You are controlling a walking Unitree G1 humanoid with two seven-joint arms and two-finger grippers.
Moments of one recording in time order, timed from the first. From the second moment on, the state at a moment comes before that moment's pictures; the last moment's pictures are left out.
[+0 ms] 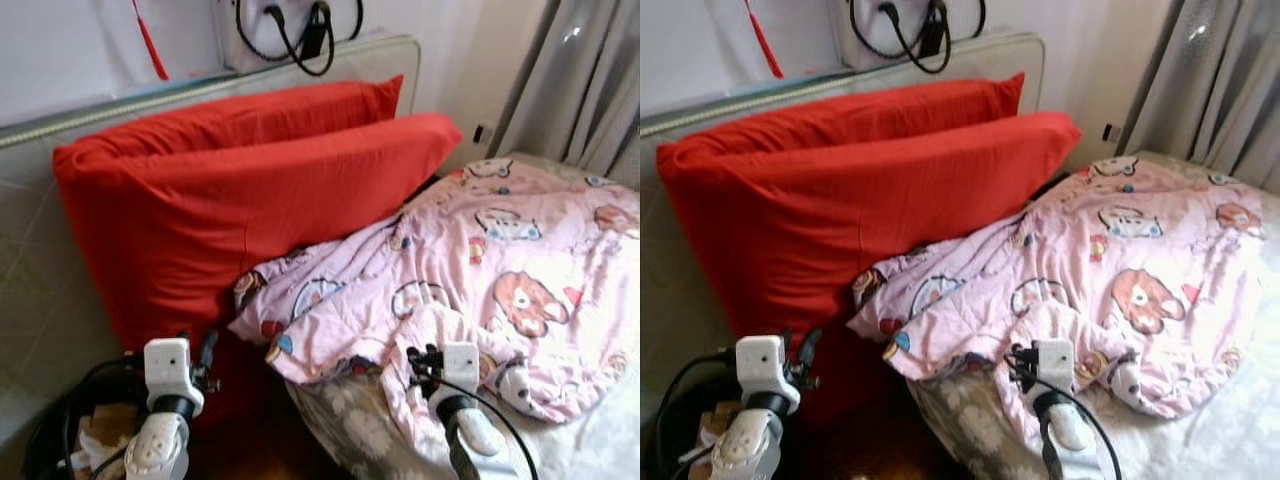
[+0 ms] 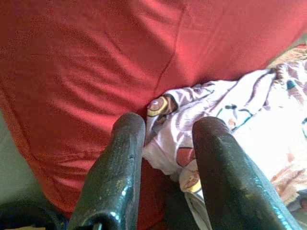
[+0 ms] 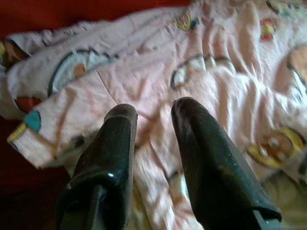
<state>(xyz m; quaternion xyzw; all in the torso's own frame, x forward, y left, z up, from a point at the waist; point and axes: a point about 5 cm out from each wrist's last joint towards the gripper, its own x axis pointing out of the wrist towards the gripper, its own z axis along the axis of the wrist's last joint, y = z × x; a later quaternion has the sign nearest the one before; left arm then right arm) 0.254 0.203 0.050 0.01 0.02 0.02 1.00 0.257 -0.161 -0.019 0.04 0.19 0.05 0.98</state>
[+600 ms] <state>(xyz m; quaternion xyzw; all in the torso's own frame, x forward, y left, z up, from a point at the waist) 0.248 0.205 0.047 0.01 0.02 0.03 1.00 0.262 -0.156 -0.019 0.04 0.20 0.05 0.98</state>
